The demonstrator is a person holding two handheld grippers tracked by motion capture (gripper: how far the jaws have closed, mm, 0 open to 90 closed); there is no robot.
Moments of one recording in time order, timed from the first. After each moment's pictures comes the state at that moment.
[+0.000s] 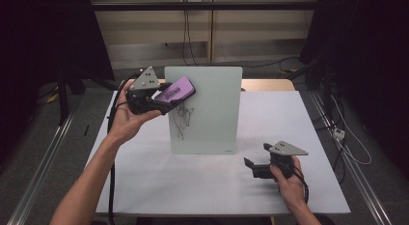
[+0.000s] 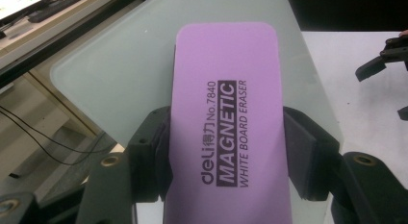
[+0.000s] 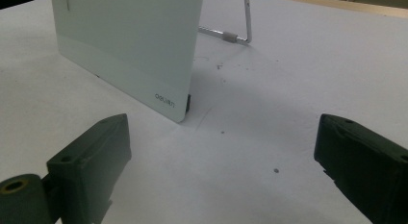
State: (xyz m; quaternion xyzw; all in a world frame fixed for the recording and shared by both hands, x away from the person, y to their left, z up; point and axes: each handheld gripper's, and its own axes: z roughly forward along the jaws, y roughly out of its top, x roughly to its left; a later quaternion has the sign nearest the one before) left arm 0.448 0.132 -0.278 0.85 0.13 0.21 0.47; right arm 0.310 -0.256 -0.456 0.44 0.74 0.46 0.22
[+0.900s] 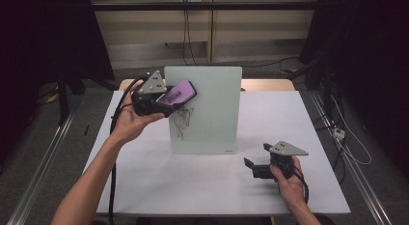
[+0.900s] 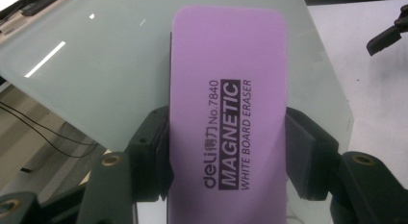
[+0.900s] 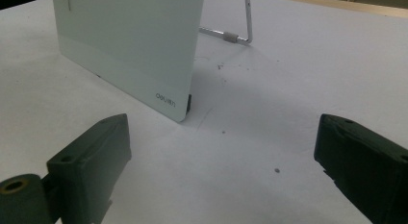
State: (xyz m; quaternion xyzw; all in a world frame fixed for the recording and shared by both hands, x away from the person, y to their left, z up) left arm 0.449 0.123 -0.291 0.86 0.11 0.22 0.44; right arm 0.309 -0.256 -0.456 0.44 0.74 0.46 0.22
